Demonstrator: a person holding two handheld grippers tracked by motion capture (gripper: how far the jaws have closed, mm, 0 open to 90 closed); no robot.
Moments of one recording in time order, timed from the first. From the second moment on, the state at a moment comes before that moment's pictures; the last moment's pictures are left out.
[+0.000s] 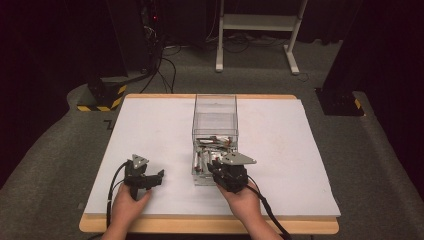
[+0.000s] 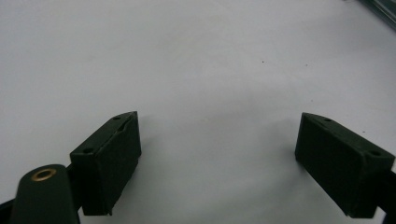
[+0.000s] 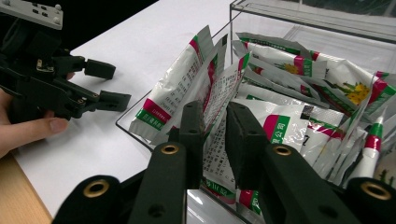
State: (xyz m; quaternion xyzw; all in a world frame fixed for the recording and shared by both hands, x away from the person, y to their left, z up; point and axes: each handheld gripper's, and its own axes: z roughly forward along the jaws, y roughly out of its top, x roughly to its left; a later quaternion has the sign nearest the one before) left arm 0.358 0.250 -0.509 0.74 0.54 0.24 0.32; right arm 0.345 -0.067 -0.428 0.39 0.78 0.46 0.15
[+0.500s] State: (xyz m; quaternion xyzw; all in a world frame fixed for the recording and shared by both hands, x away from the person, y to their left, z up) left arm 0.358 0.250 -0.509 0.74 0.54 0.24 0.32; right arm 0.341 -0.071 -0.424 0.38 0.77 0.49 0.16
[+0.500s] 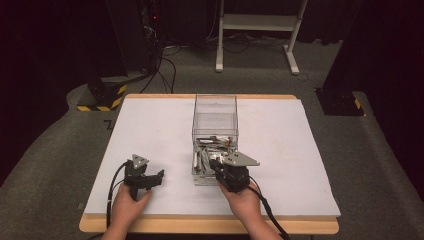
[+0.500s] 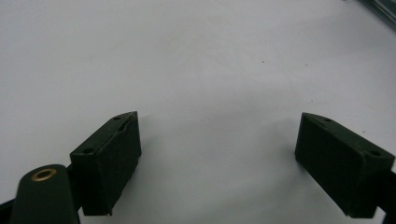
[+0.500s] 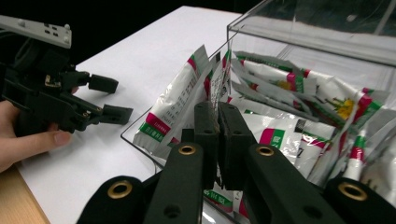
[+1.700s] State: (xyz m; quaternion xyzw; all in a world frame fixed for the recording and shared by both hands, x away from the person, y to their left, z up) left arm 0.358 0.250 -0.509 0.74 0.54 0.24 0.32; right arm 0.337 -0.110 -0.405 0.38 0.73 0.53 0.21
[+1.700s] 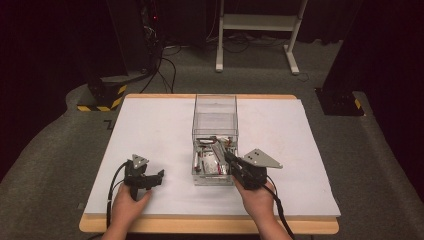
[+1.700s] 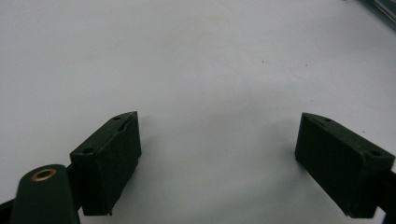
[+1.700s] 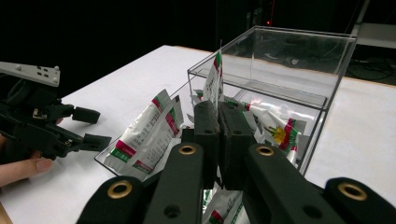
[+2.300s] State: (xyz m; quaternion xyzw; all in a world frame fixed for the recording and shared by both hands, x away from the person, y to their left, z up) left arm 0.358 0.250 -0.509 0.74 0.54 0.24 0.32; right arm 0.334 -0.124 -0.394 0.38 0.71 0.55 0.22
